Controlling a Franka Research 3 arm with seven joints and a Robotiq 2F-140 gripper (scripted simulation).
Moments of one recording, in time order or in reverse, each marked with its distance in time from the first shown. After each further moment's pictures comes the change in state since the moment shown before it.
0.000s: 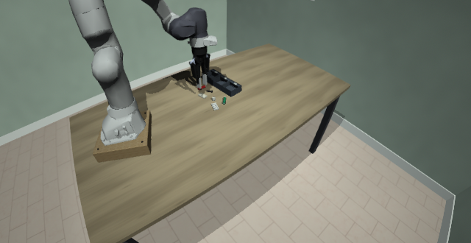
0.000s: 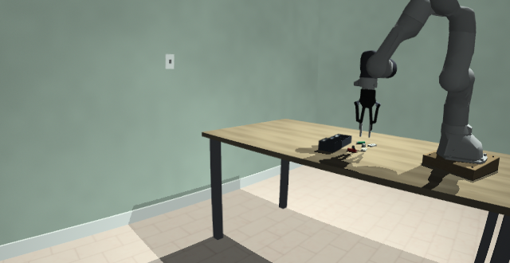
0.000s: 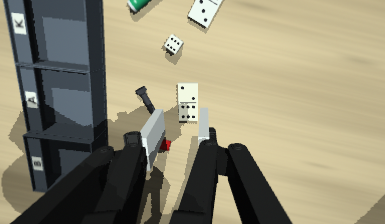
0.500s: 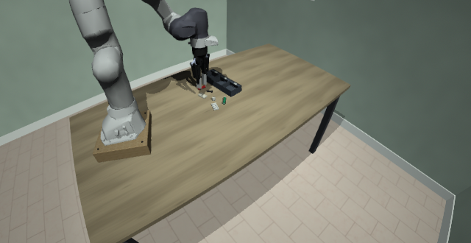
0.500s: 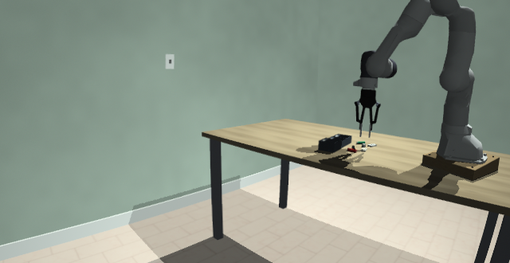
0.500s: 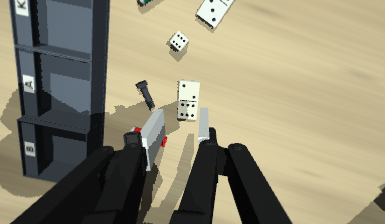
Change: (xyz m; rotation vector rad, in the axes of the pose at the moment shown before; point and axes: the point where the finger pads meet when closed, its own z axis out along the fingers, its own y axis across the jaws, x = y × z) arm -0.001 0.000 0.000 0.005 -0.022 -0.094
